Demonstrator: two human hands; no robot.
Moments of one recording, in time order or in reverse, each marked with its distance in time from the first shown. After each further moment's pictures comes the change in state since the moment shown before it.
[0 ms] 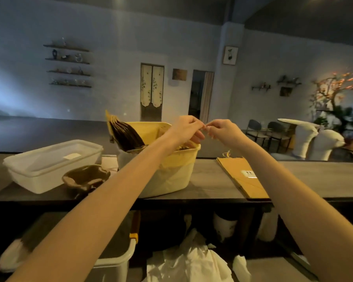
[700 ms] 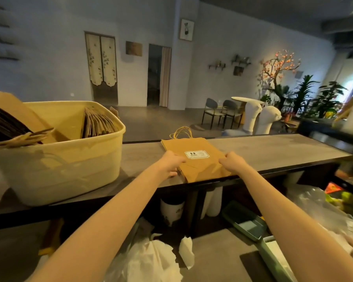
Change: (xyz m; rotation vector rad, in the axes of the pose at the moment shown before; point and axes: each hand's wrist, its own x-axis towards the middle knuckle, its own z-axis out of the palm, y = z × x) left_hand 0.062 -0.067 0.208 -0.276 -0.234 -0.551; right_hand -0.065 0.240 -0.059 -0.234 -0.050 0.806
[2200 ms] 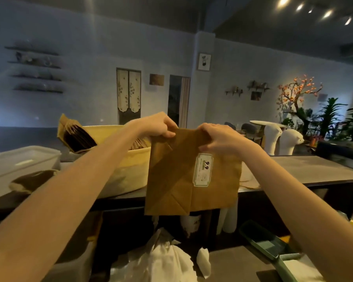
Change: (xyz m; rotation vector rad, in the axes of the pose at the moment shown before) left_hand -0.130 0.100 -0.115 0.813 0.039 0.515; right_hand -0.125 -0.106 -0.071 -0.264 0.115 -0.871
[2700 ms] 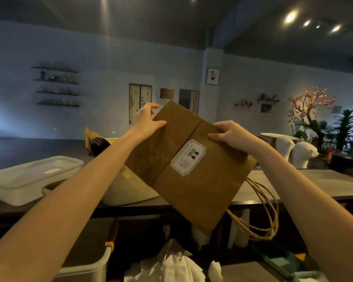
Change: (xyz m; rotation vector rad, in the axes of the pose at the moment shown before) left_hand -0.028 -0.023 -0.034 -0.139 0.709 0.010; right_hand -0.010 -0.034 -0.046 0.468 0.045 0.006
